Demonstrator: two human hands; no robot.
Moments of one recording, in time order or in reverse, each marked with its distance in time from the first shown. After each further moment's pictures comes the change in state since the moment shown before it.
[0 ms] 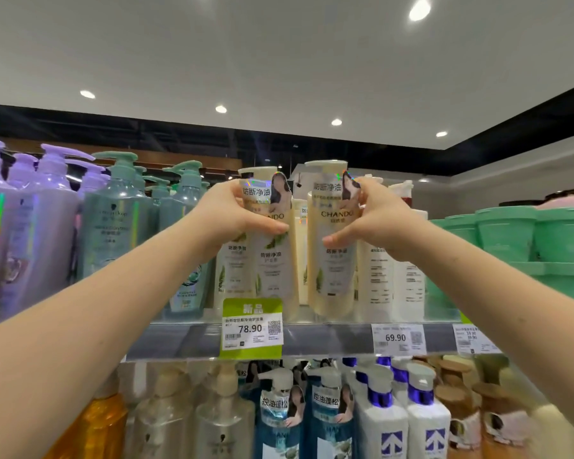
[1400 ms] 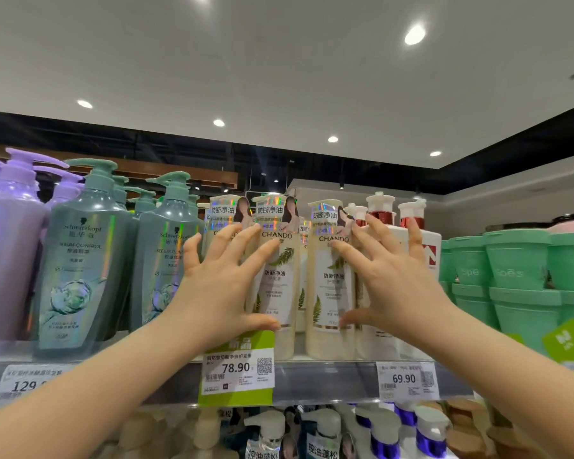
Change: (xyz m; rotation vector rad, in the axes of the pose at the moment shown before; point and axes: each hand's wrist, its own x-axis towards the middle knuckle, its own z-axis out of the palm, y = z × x) left_hand -0.016 -0.064 0.024 1.309 0.195 0.397; right_hand -0.011 0.055 0.016 -1.238 0.129 -0.362
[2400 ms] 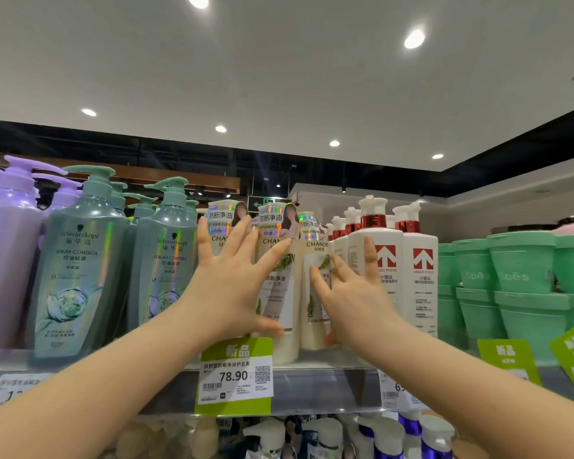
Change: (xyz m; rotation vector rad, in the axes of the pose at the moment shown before) left_hand 0.022 0.010 0.003 0.167 -0.092 0.046; right_hand 0.021 -0.033 0.036 -0.231 -0.144 -0.082
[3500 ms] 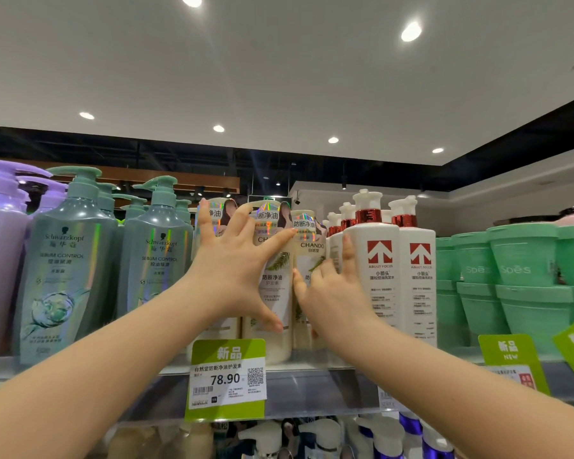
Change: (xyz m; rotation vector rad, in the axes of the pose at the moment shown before) left_hand 0.027 0.002 -0.010 0.064 -0.051 0.012; right_hand 0.010 -0.018 -0.001 -0.073 0.061 -0.026
